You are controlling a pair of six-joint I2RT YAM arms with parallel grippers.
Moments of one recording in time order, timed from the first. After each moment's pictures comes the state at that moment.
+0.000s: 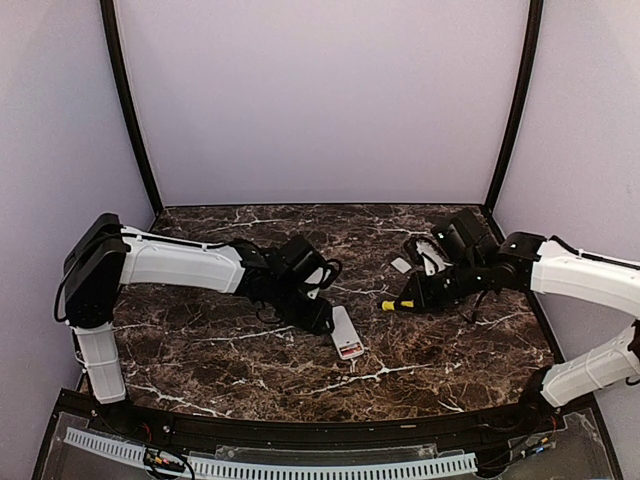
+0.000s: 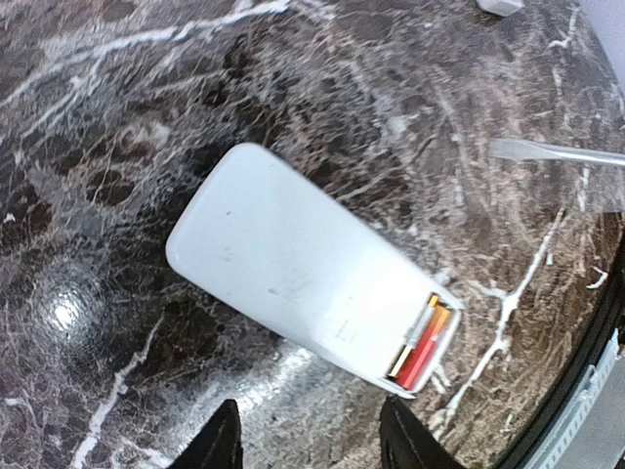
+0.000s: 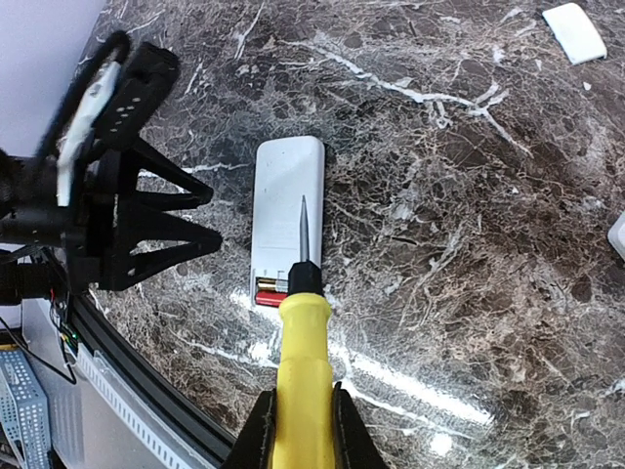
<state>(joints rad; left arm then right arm) -0.95 1.91 1.30 -0.45 0.15 -0.44 0.78 1.24 0.93 -0.61 -0.20 0.57</state>
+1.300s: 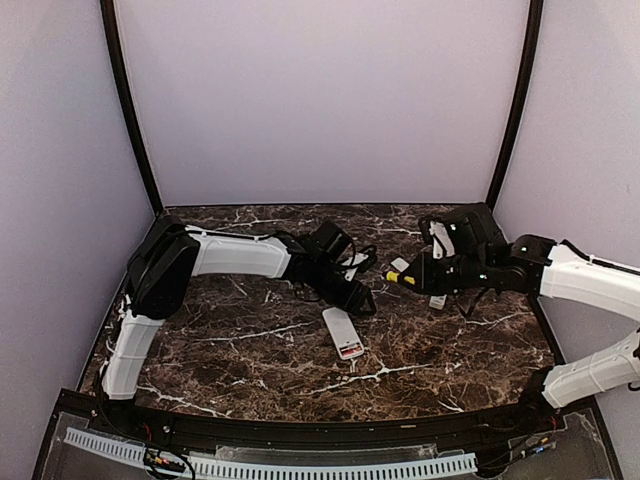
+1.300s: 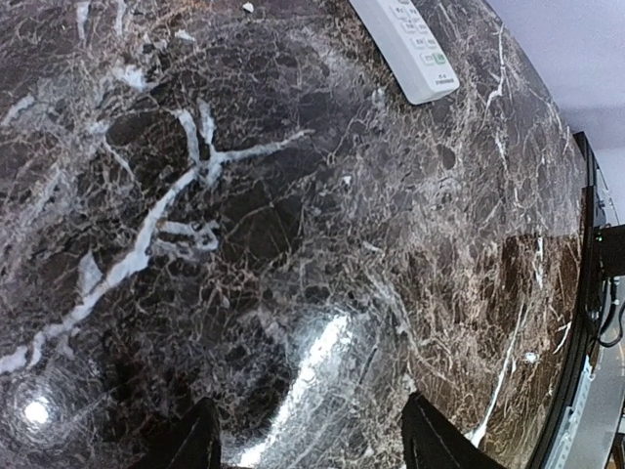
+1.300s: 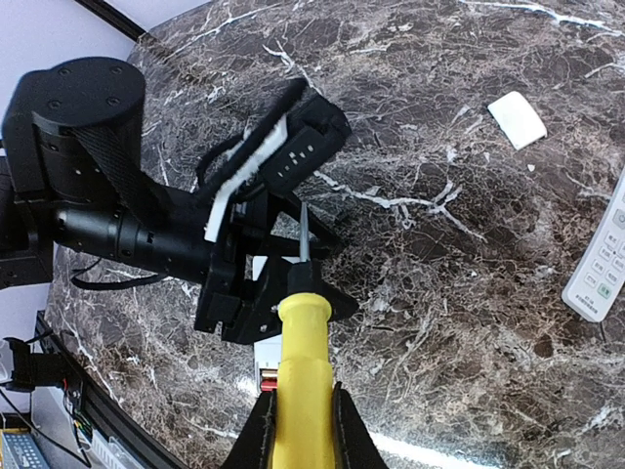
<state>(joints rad) -0.88 2.28 1.73 -0.36 0.43 -0.25 0.78 1.18 0.90 -0.45 -0.01 0.66</state>
